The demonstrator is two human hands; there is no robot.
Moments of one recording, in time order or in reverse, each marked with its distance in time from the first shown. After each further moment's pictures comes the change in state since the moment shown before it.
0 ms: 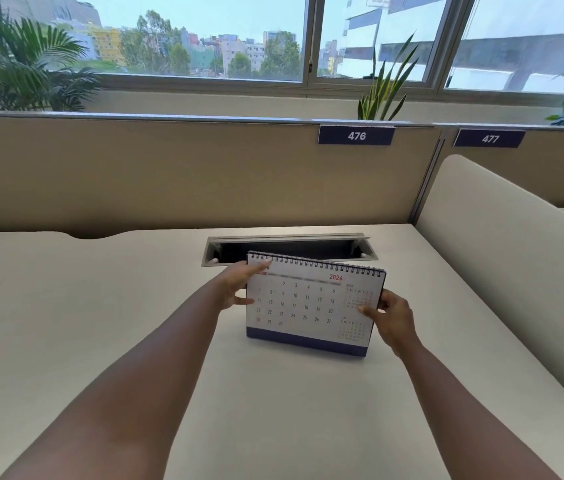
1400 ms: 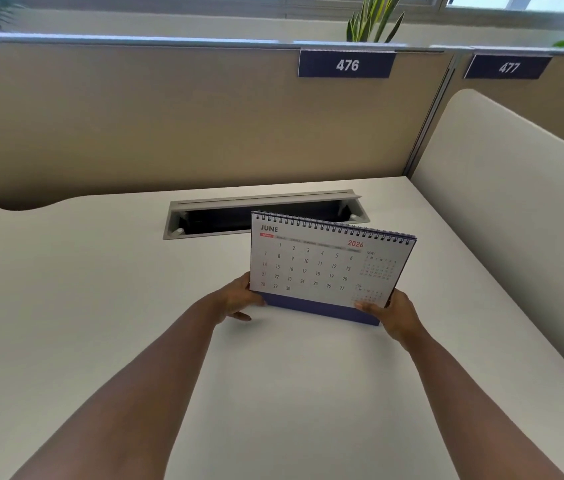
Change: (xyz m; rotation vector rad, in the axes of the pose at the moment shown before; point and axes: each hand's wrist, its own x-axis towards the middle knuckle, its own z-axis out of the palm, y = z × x) left_hand 0.090 -0.069 0.045 0.324 -0.255 -0.133; right_hand 0.042 0.079 -0.013 -0.071 -0.163 0.197
